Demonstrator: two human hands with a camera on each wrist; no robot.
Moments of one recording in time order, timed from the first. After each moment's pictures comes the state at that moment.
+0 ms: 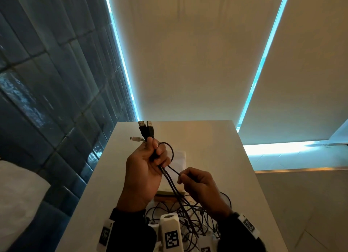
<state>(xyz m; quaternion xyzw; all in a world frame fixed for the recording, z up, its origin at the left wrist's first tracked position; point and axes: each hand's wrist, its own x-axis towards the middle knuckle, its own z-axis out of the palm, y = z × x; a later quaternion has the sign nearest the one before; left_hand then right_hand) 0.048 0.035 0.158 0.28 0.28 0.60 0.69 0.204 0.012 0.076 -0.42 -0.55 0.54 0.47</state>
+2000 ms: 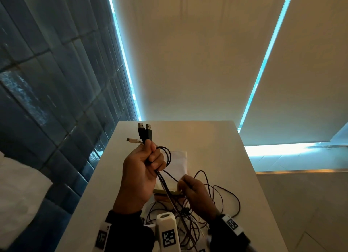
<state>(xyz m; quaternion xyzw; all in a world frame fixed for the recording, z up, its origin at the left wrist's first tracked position) 0.034 0.032 0.155 0.28 0.32 0.60 0.67 0.188 0.026 0.007 -0.50 -0.59 0.47 0.41</state>
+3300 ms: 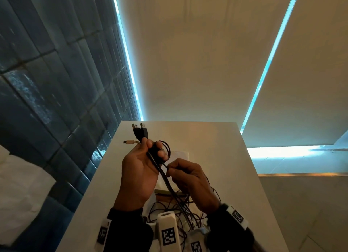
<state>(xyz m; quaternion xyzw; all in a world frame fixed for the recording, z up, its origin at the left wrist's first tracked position) 0.032 0.034 0.155 0.24 0.30 0.63 0.67 0.172 0.020 0.105 -0.36 -0.56 0.57 0.48</state>
